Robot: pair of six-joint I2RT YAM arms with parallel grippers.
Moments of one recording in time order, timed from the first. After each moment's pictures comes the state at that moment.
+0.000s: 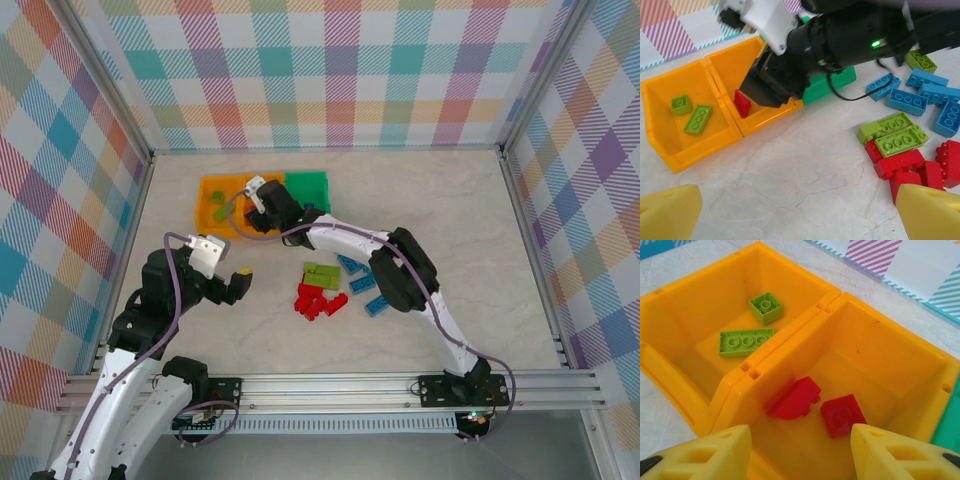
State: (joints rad) left arm -0.27 0.58 0.70 -0.63 0.14 0.18; right arm 0.89 2.30 1.88 -0.12 0.16 -0.03
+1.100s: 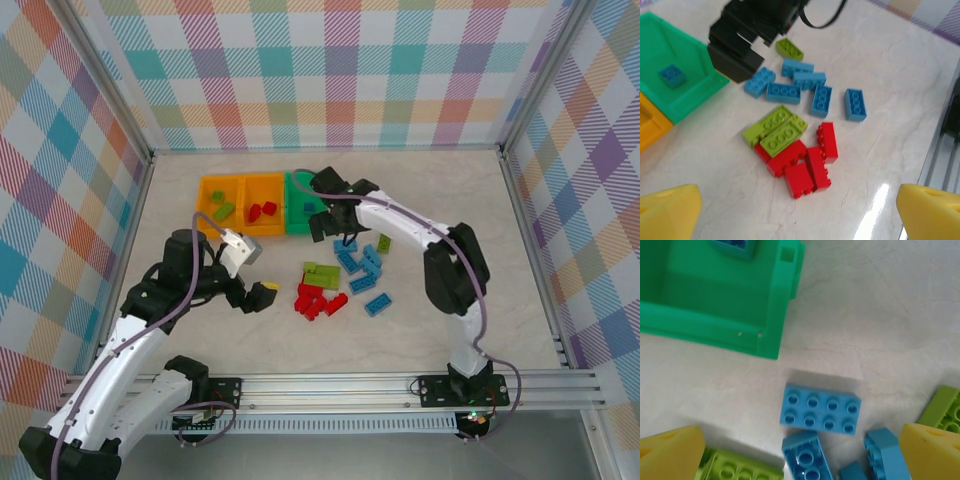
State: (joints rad) left arm -0.36 0.78 0.80 -0.69 0.53 0.26; right arm 0.71 2.07 1.76 -0.91 0.20 0.39
